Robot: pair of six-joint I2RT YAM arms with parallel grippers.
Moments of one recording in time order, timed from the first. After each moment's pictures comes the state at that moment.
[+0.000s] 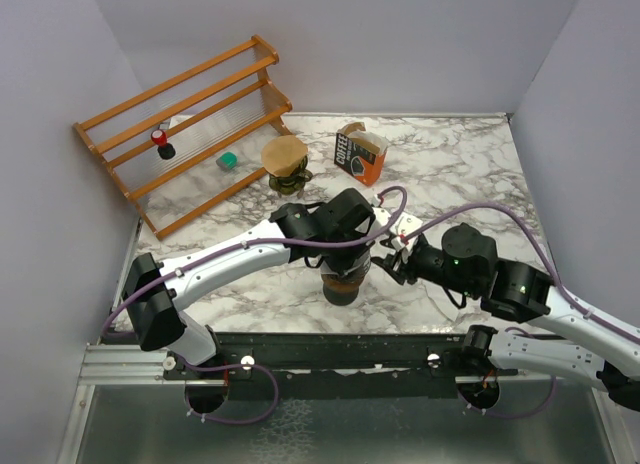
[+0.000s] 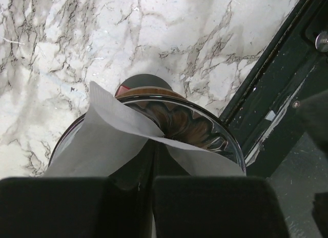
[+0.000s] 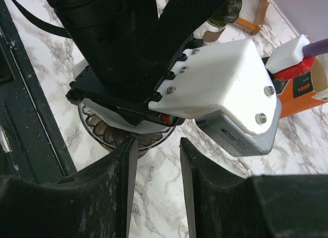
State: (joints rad) left arm -1.04 1.52 1.39 -0.83 0.09 -0.04; right arm 1.08 0.78 0.93 -0.49 0.12 -0.22
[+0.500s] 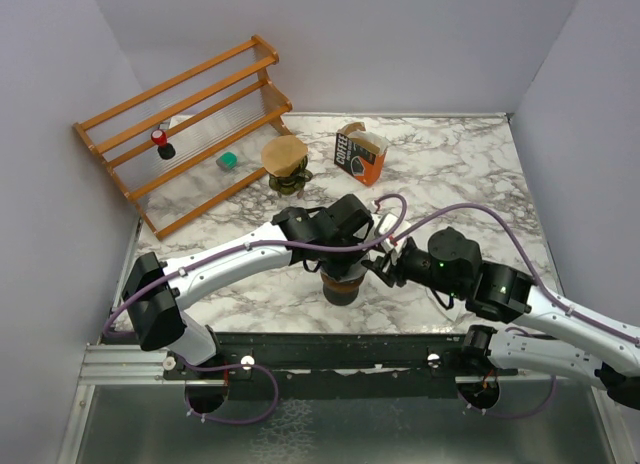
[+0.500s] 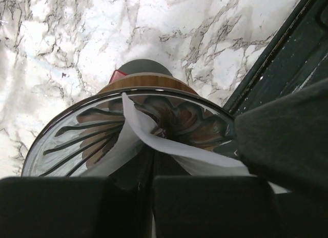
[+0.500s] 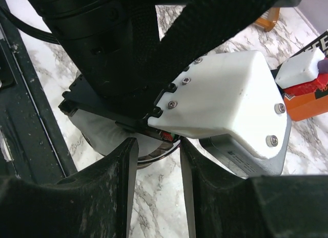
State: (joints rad) left arm -1.04 1.52 1.35 -0.84 0.09 -0.06; right arm 1.08 0.80 0.83 -0.36 0.09 -0.17
